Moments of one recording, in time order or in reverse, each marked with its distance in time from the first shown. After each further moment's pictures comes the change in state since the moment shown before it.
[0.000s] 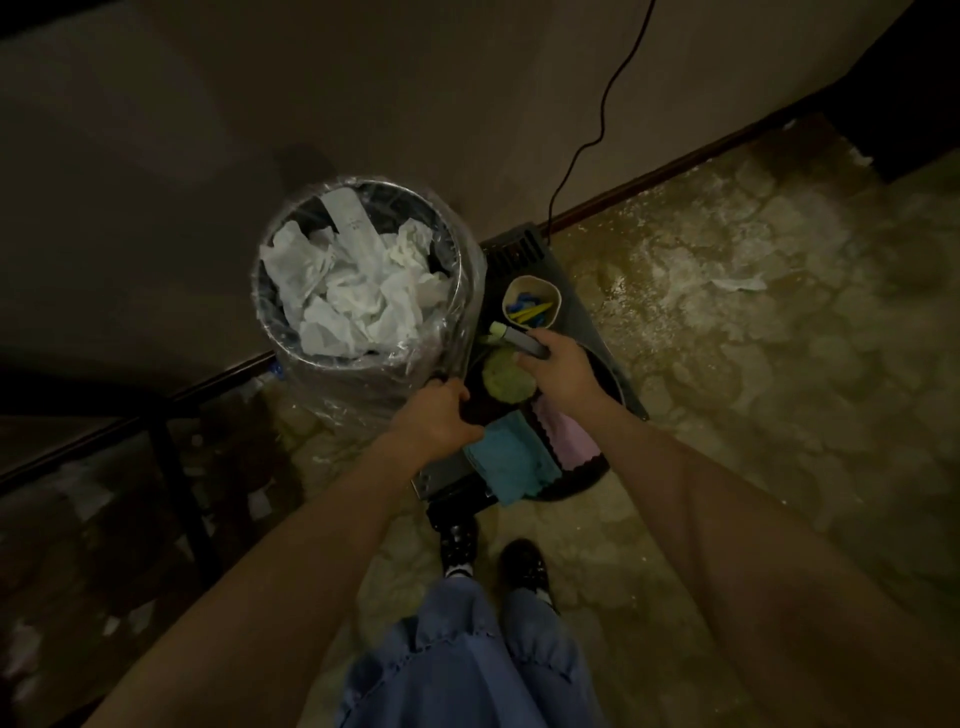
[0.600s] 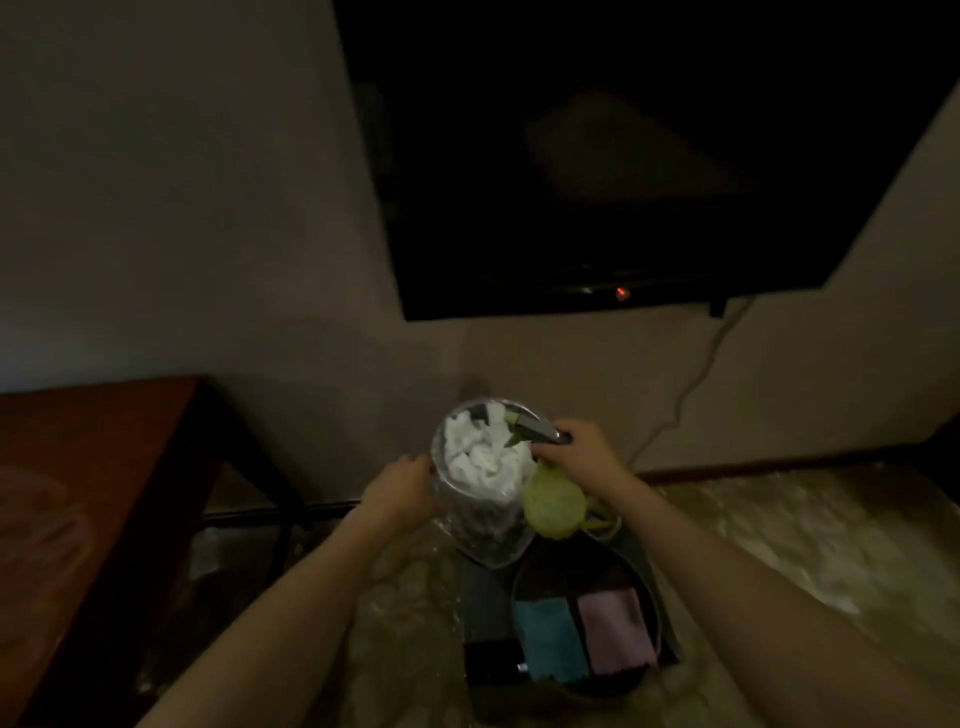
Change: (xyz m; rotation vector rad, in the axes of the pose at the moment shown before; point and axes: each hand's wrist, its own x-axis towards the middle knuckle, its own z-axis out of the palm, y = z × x) left_hand -0.236 0.020 -0.120 -0.053 0.479 -0.212; right_hand -0.145 -0.201 -0.067 -0.160 -0.185 -0.495
